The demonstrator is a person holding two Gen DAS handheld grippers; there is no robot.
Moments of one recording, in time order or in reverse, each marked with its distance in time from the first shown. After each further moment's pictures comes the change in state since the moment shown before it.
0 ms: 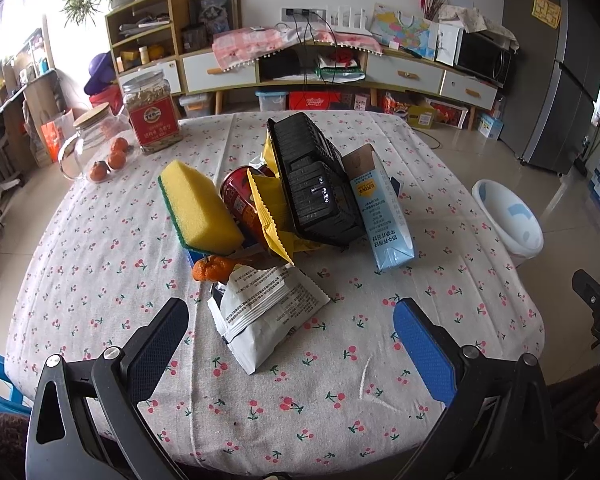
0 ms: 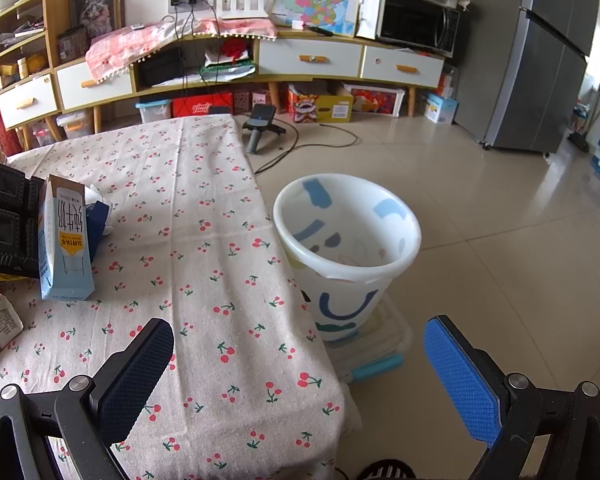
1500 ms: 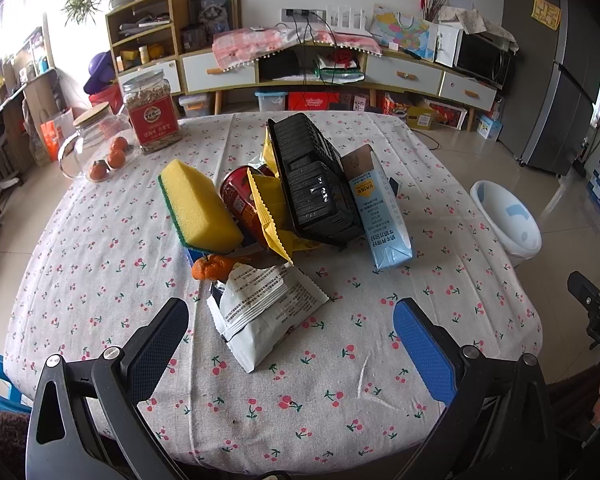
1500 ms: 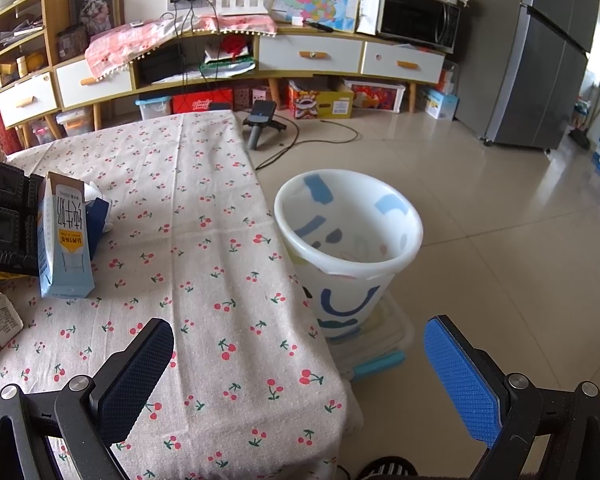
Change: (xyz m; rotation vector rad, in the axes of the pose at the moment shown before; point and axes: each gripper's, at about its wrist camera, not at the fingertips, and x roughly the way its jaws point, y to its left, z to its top) left arm -0.002 -0.001 -0.002 -0.004 0.002 -0.007; right arm 0.003 0.003 -0.003 0.002 0.009 0.001
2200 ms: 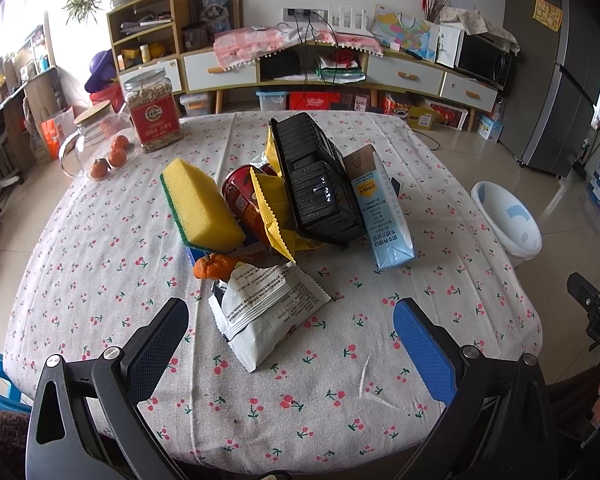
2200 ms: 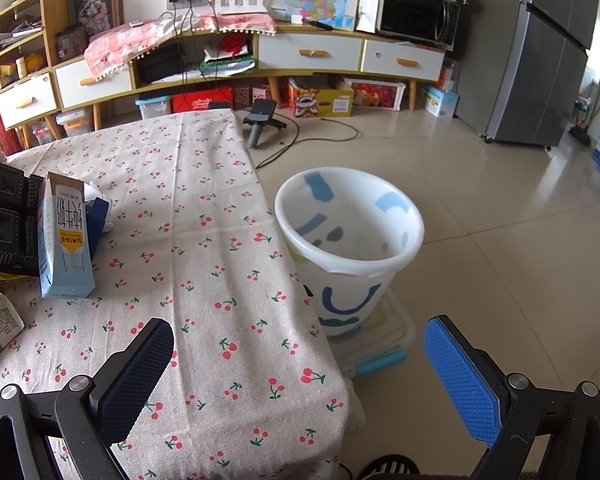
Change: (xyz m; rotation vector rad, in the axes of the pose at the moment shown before) left arm 0.000 0.001 0.000 0.000 0.000 0.000; right arm 0.001 0.001 -0.001 0.000 0.004 0.004
